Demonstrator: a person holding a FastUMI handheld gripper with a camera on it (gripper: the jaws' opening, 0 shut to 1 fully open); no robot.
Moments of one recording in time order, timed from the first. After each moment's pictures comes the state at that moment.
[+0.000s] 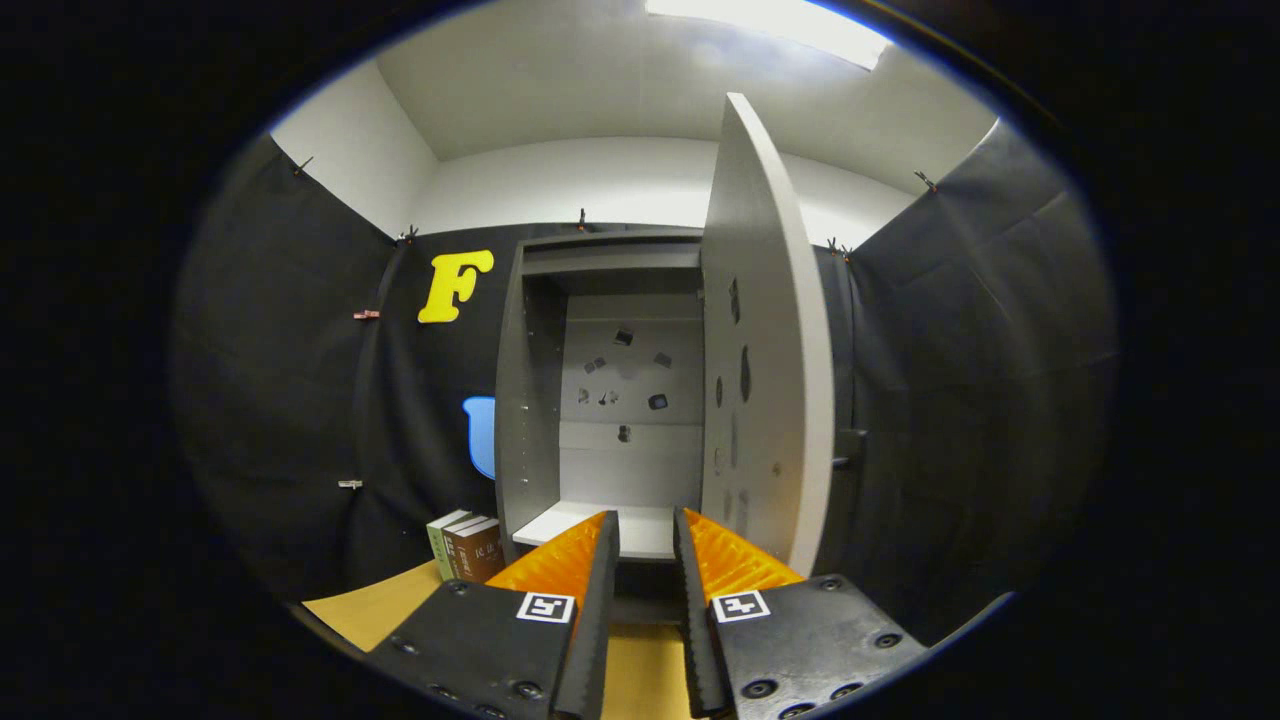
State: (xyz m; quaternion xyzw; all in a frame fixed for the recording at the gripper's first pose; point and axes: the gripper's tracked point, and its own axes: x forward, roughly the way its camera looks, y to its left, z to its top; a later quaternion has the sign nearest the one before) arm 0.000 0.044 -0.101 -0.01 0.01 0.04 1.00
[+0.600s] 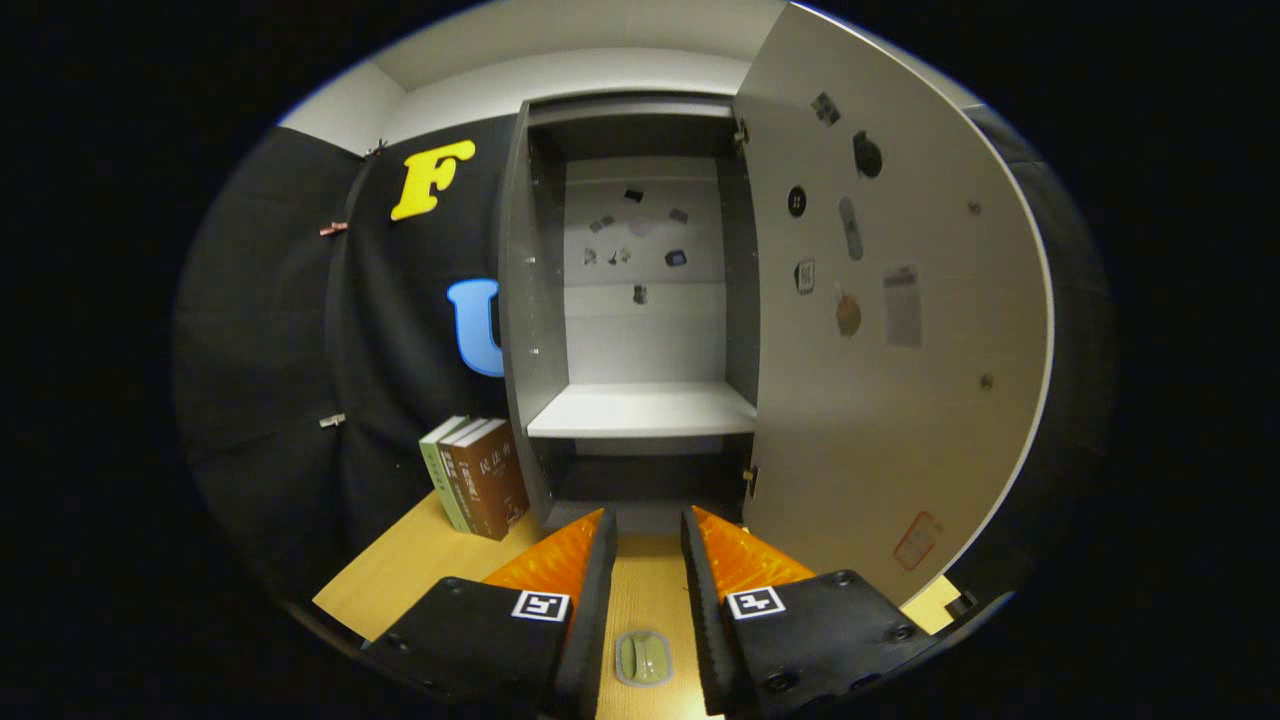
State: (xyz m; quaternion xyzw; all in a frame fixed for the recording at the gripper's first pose) arm 0.028 0.118 -0.278 0.00 0.19 -0.01 0.98
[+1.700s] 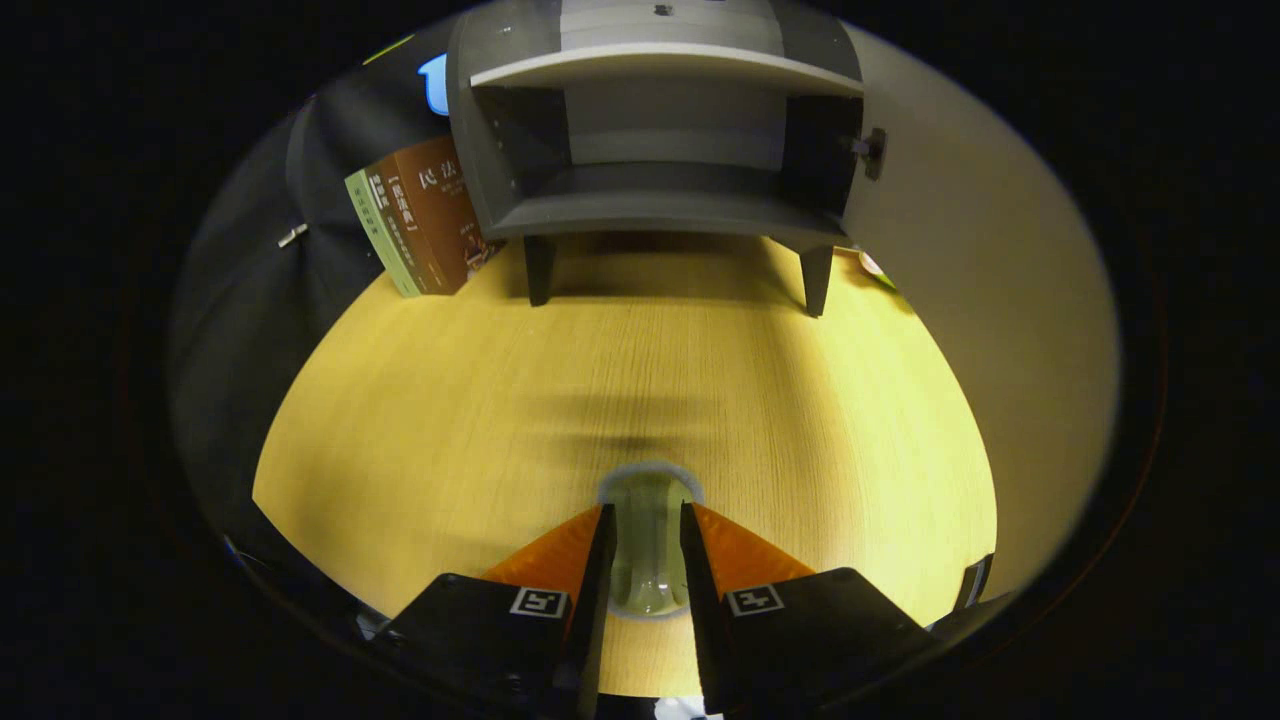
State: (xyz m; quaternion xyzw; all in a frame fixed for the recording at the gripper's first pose) arm -0.003 0.110 -0.589 -0.02 0.51 0.02 0.86
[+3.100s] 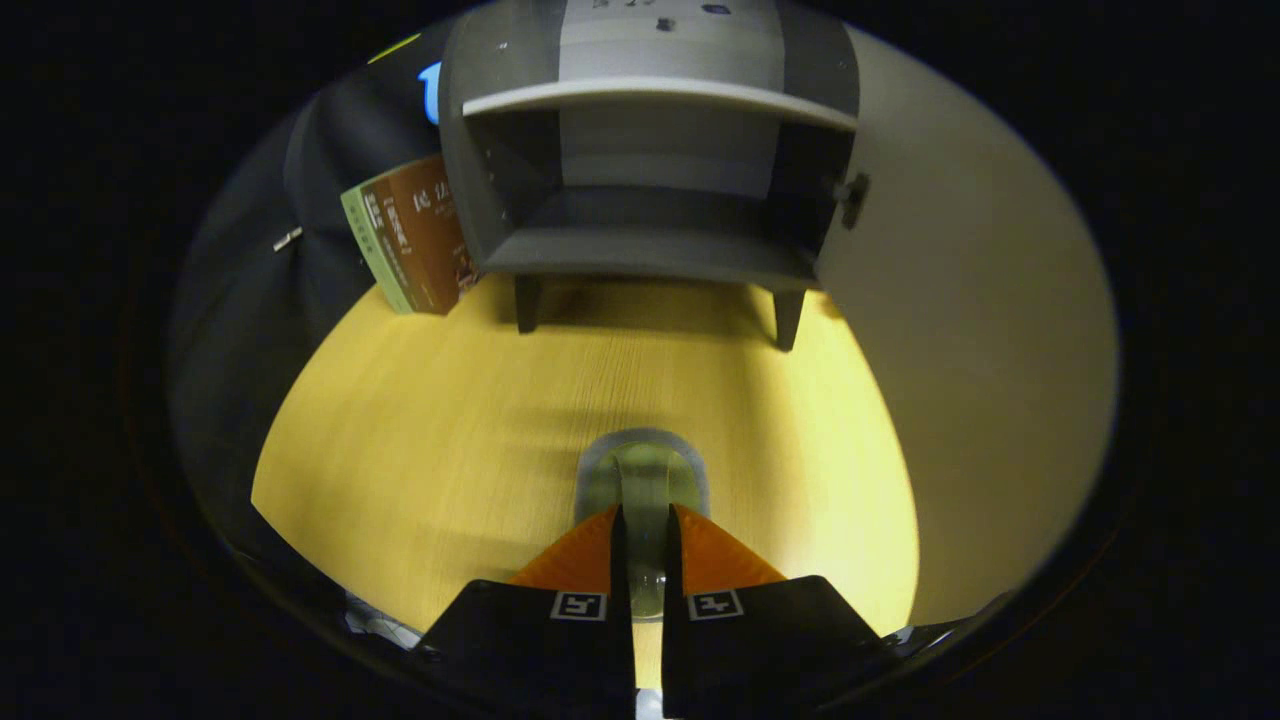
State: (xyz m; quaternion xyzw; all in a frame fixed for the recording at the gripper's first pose) arm 0.033 0.092 -0.512 -0.04 0.47 0.00 0.88
